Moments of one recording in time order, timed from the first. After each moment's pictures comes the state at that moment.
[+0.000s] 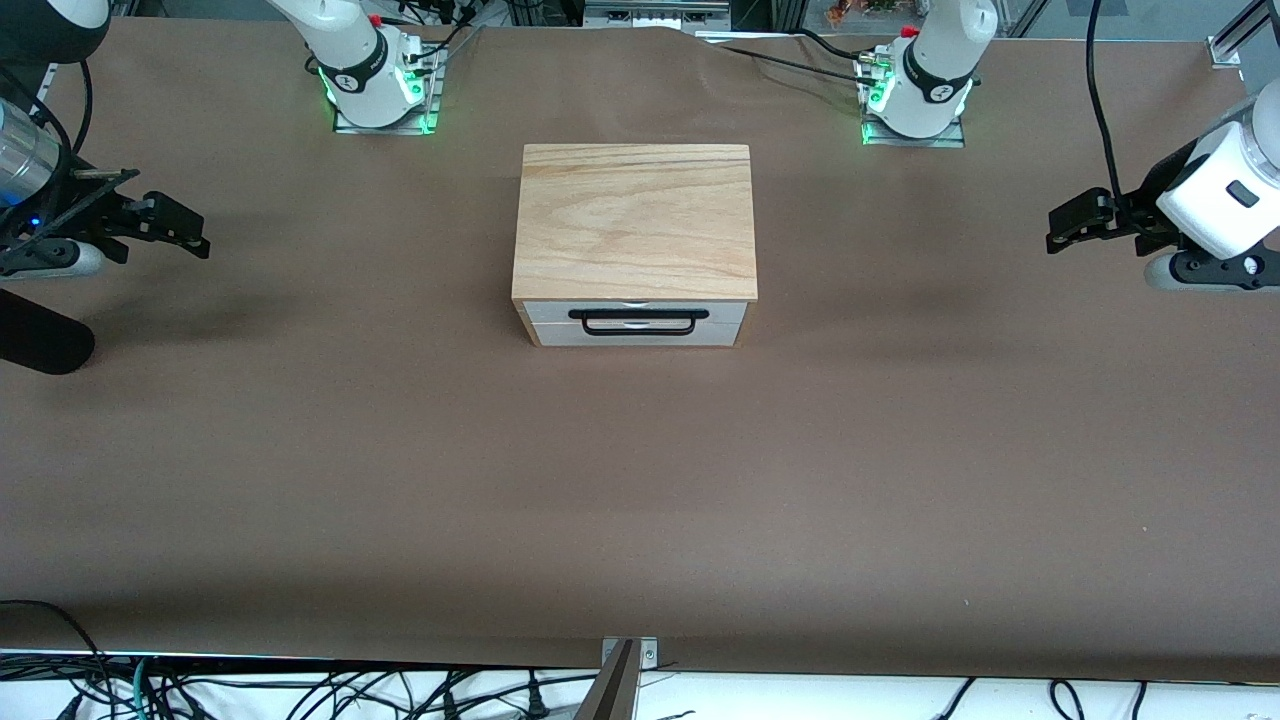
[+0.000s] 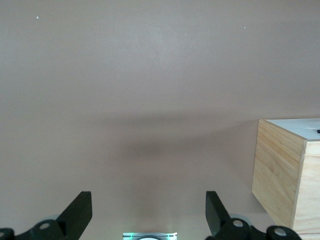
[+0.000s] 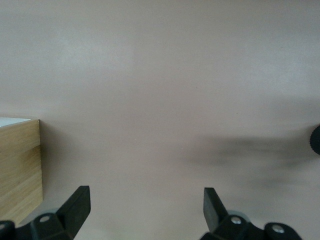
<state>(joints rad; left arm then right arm) -0.04 0.11 -0.04 -1.44 -0.01 1.40 -0.07 0.04 -0.04 -0.06 -1.78 0.01 1.71 -0.08</state>
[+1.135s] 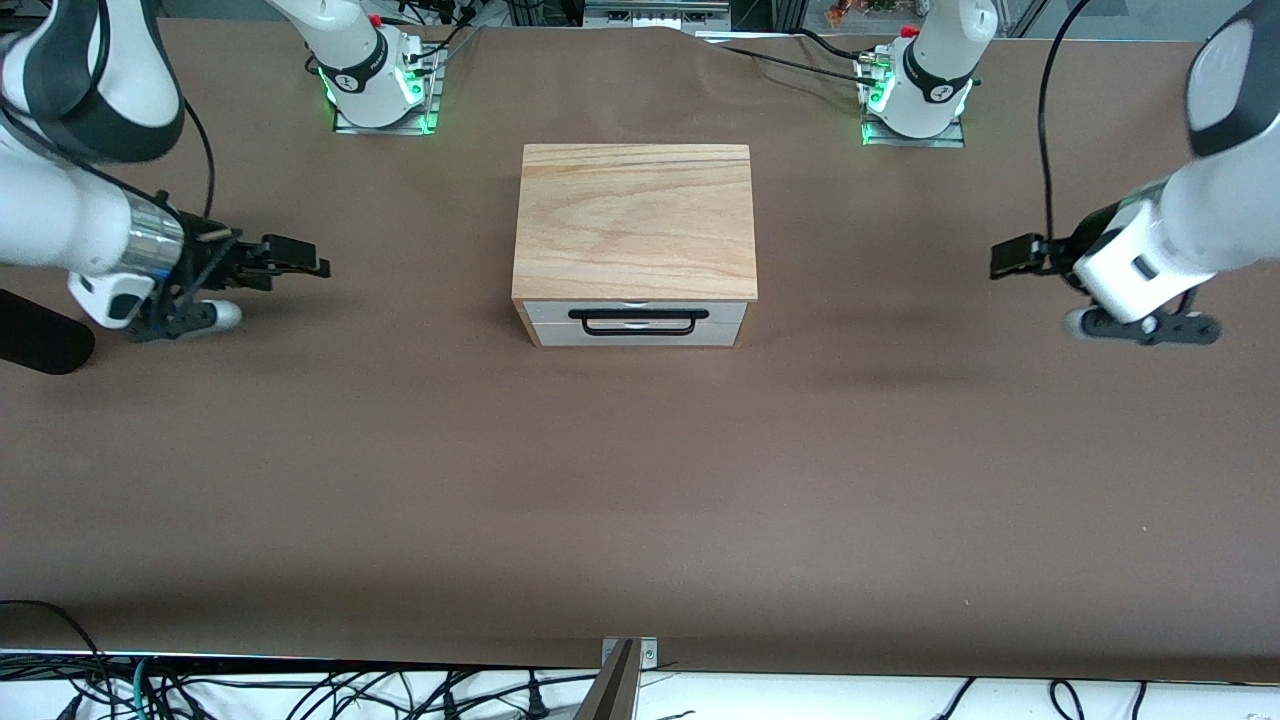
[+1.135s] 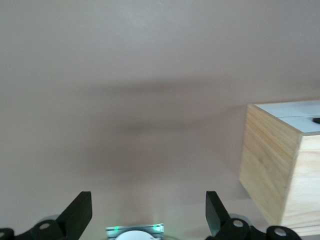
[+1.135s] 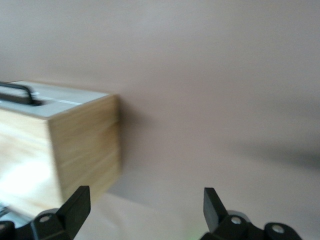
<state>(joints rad) -0.07 0.27 -0.05 -1.45 -0.12 1.41 -0.07 0.07 0.16 -0.03 -1.80 0.43 1.66 -0.16</state>
